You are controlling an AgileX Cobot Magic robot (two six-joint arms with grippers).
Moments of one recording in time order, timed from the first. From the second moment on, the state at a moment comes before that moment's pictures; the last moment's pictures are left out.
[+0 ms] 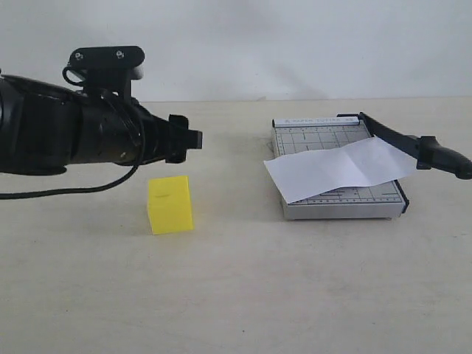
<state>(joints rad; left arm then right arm) -0.47 1.67 -0.92 -1.74 -0.32 2.02 0.03 0.42 -0.26 0.89 0.10 -0.72</state>
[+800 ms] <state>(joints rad) -0.47 1.67 -0.80 -1.74 -0.26 1.97 0.03 0.42 -0.26 0.89 0.10 -0.72</state>
